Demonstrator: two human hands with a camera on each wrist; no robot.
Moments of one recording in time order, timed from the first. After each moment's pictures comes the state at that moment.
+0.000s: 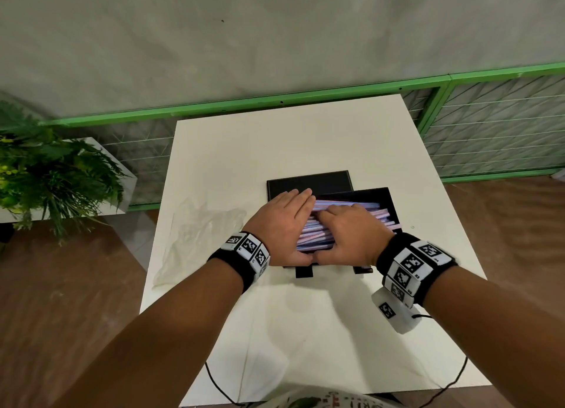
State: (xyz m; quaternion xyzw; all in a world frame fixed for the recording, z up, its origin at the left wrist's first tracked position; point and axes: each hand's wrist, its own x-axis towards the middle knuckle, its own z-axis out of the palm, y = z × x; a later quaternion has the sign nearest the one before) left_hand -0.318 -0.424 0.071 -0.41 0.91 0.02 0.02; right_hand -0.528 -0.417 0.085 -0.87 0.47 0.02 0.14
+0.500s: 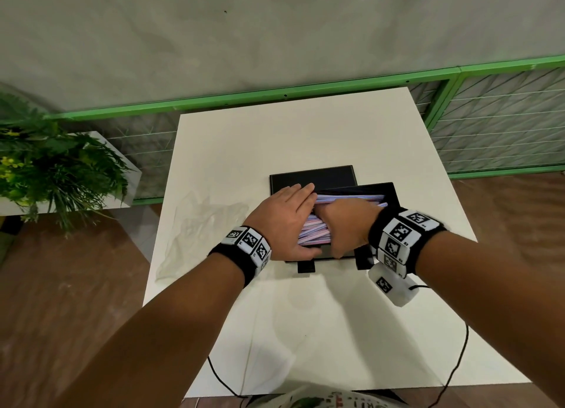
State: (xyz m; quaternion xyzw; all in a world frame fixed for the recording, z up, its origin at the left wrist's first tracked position) left_hand -0.318 -0.423 0.073 -0.42 0.91 0.01 0.02; right_hand -0.512 -0.444 0.102 -0.87 0.43 0.16 0.20
